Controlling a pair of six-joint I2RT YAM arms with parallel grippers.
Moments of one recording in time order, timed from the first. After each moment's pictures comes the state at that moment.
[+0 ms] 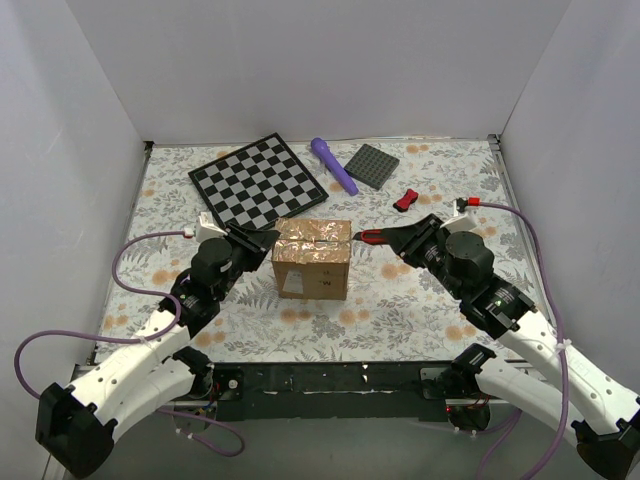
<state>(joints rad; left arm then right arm) -0.58 0.80 0.54 0.00 -0.21 -1.27 0.72 0.71 0.72 -0.23 0.23 0.97</state>
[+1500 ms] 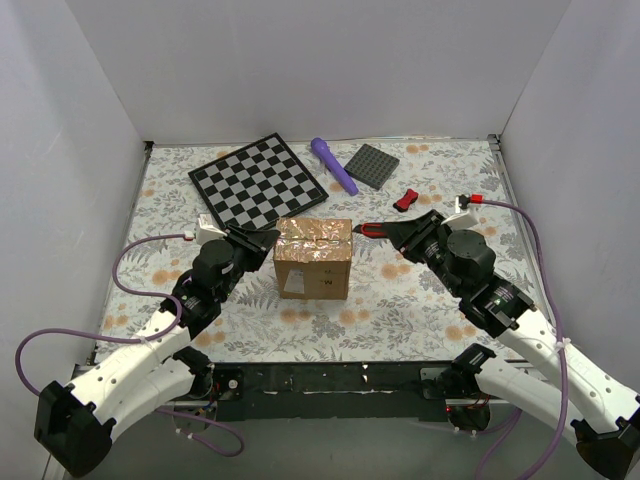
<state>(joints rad) -0.61 0.80 0.54 0.02 -0.25 -1.32 0.72 0.73 0.73 -0.17 0.26 0.96</state>
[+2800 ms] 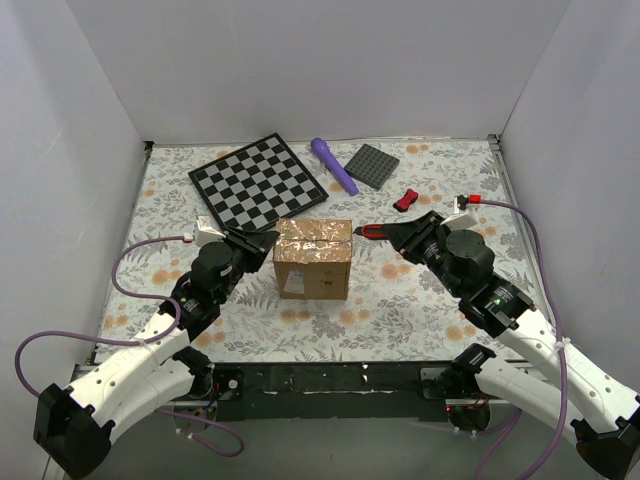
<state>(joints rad) -0.61 0.78 0.52 0.03 -0.26 -1.33 0.72 0.73 0.73 -0.19 0.25 0.94</state>
